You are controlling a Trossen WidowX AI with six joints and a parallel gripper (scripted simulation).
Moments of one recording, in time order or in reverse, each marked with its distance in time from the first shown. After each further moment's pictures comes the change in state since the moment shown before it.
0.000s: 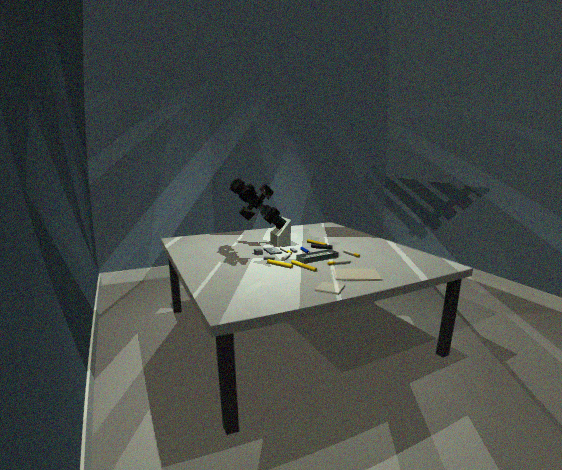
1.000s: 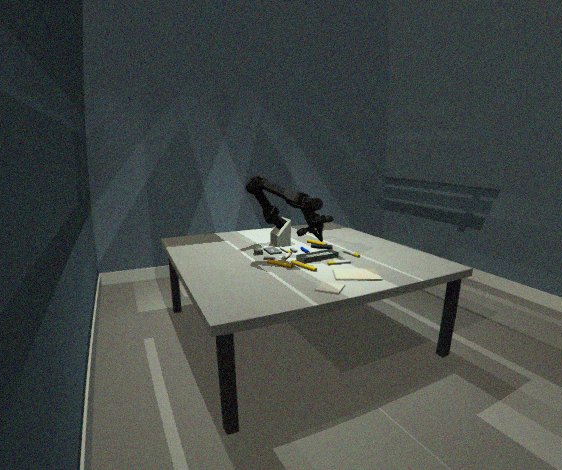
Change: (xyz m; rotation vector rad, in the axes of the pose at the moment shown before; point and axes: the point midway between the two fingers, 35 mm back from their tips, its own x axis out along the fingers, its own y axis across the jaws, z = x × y) arm 0.063 0.088 -0.317 -0.300 1.235 -0.297
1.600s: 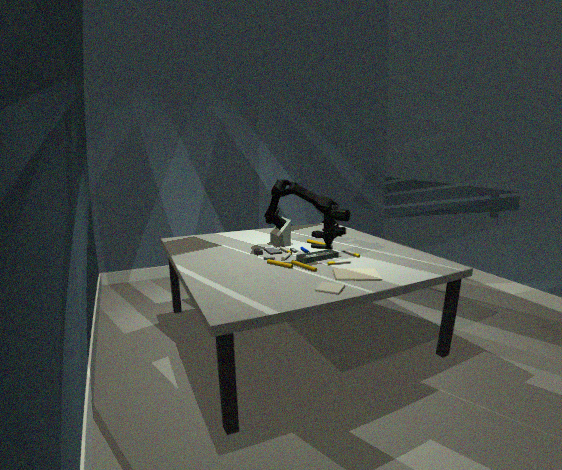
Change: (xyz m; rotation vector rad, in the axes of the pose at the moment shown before) arm 0.069 0.050 -0.079 -0.328 0.247 -0.361
